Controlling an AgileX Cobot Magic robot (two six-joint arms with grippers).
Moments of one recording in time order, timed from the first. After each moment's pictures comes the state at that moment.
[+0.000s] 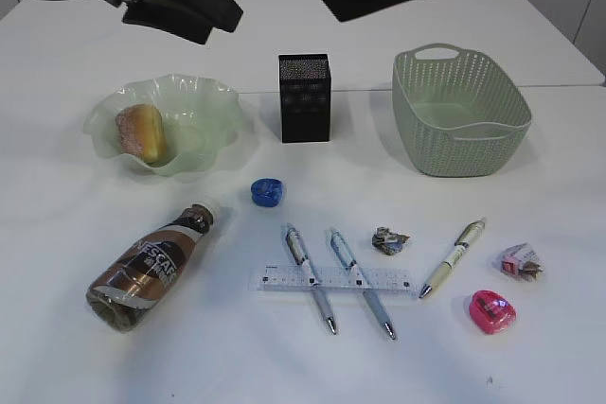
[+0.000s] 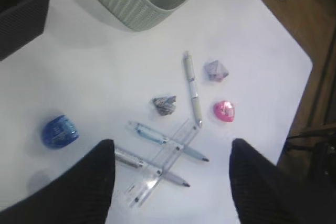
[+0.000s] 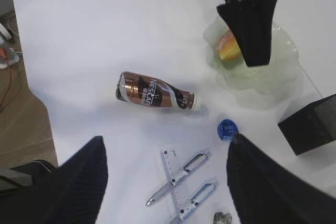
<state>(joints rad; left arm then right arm) -0.21 1.89 -1.78 -0.83 1.21 0.58 0.52 1.32 -1.51 0.43 1.09 -0.79</state>
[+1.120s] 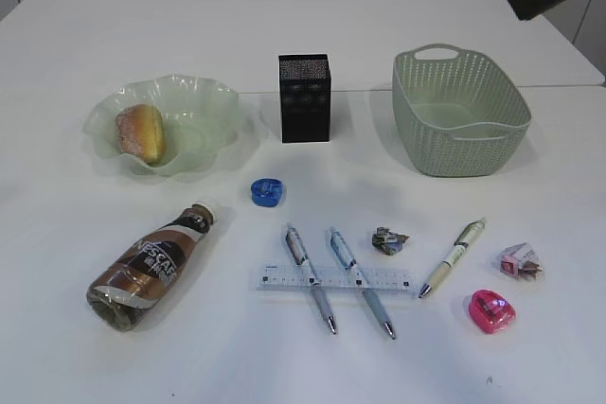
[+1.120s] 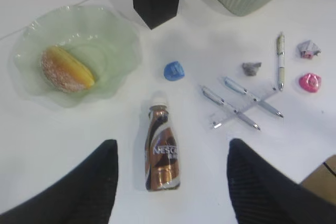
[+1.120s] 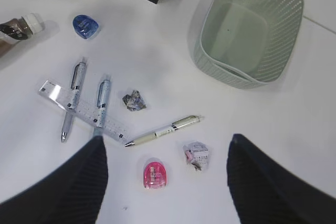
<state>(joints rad) -0.21 1.29 -1.61 -0.31 1.26 0.28 0.50 1.30 -1.51 -0.20 1.26 0.03</state>
